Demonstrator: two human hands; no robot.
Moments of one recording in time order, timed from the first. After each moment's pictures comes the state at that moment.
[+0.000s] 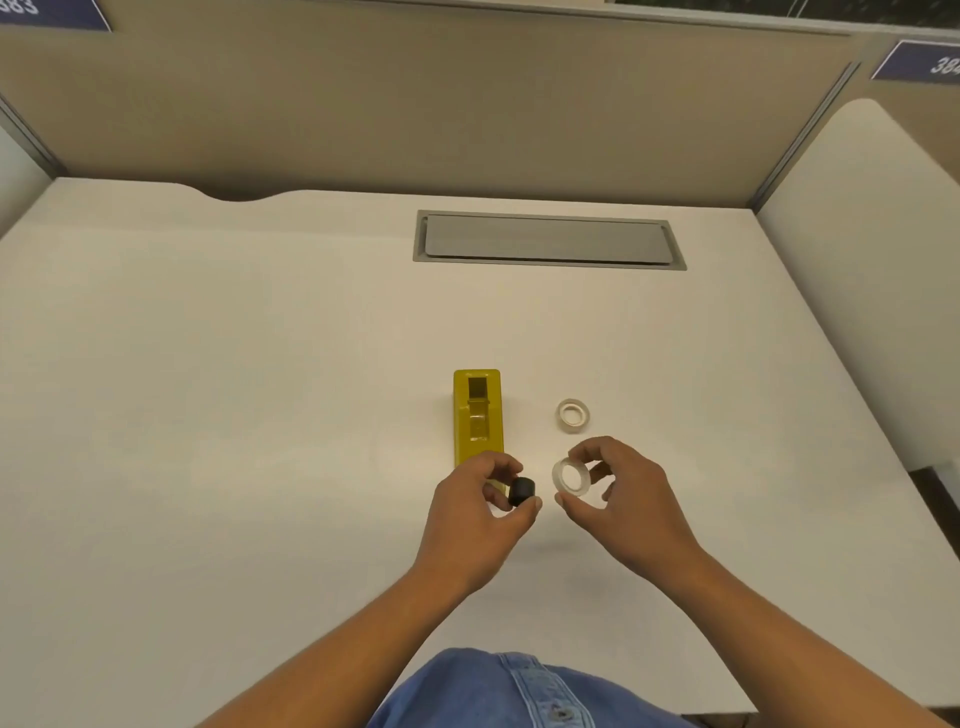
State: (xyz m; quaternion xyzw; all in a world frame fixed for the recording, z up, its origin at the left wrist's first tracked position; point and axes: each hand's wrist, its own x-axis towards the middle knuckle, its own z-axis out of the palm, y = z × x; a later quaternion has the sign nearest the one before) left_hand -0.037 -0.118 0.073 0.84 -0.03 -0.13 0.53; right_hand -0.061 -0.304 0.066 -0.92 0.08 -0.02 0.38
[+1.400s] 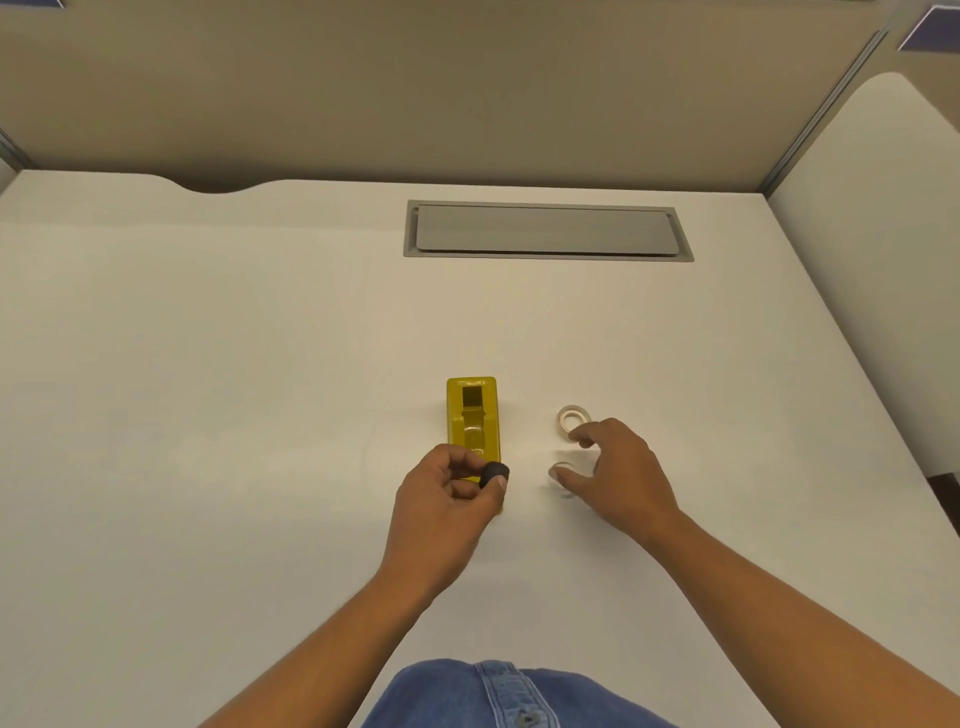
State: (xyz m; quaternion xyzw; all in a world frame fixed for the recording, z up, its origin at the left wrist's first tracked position) left_hand -0.006 -0.106 0.073 0.78 0.06 -0.16 0.60; right_hand -0.003 -0.332 0.012 -0.95 0.13 0.03 0.29
